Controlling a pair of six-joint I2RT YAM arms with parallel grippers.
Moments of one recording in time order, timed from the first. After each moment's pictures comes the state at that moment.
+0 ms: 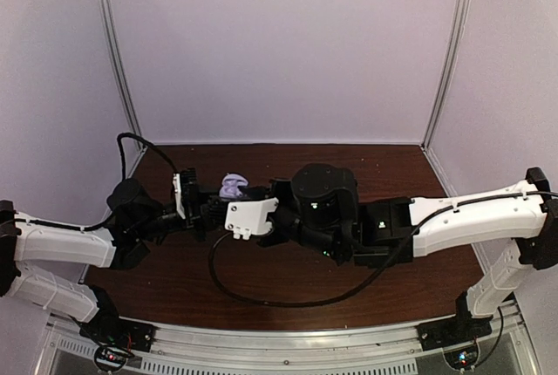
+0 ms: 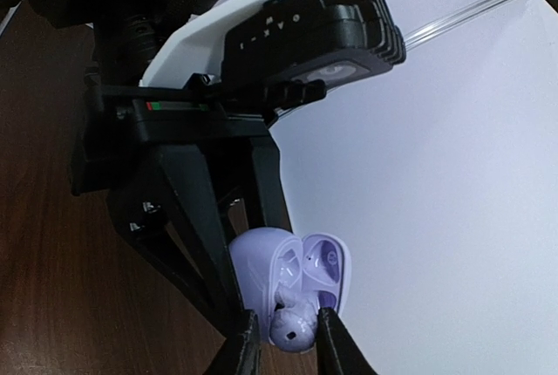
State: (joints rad) left arm -0.77 1.21 0.43 1.00 0.55 0.11; right arm 1.37 1.59 1.28 0.10 0.50 -0.87
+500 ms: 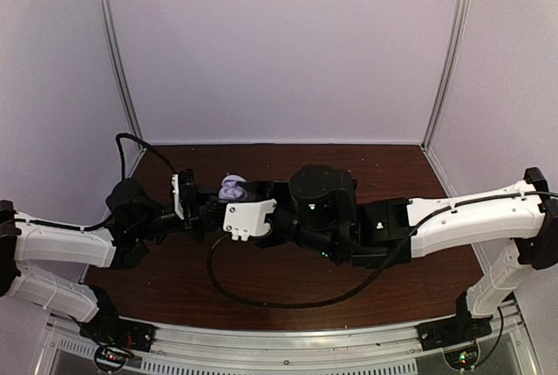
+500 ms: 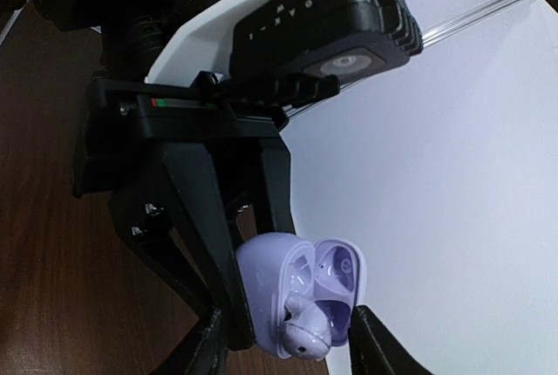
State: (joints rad) left arm -0.77 1.21 0.43 1.02 0.59 0.10; right arm 1.37 1.60 1.28 0.10 0.49 -0.86
